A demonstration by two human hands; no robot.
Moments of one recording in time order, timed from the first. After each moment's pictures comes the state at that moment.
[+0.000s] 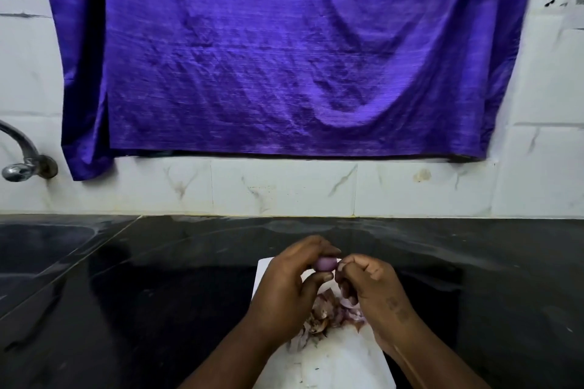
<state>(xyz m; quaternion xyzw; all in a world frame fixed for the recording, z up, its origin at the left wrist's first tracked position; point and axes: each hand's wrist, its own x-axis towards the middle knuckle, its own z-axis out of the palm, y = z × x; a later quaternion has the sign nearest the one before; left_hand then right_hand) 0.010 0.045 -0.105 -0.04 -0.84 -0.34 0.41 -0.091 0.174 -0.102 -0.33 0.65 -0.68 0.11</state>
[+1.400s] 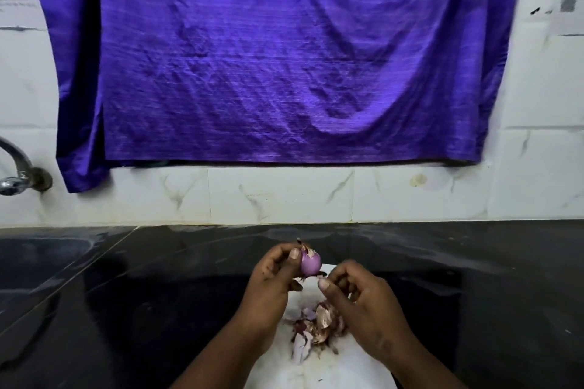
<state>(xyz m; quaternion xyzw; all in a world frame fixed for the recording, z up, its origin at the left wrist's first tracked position) 0.007 0.030 -0.105 0.11 -0.66 -0.66 0.35 -0.091 0.175 -0.116 -0.44 0.72 -0.53 -0.04</state>
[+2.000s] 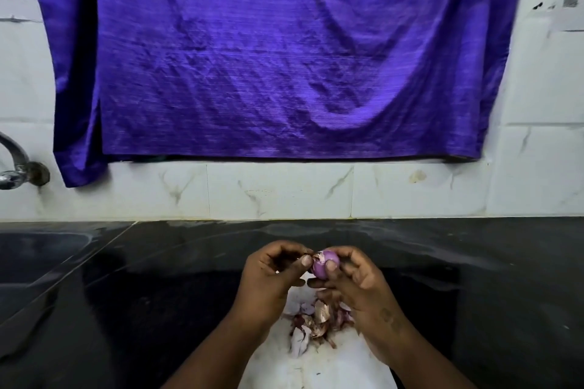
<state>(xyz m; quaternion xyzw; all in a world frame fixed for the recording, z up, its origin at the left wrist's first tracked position) 0.012 0.030 -0.101 0.08 -0.68 -0.61 0.39 -0.087 0.168 -0.110 -0.36 0.55 -0.73 0.18</state>
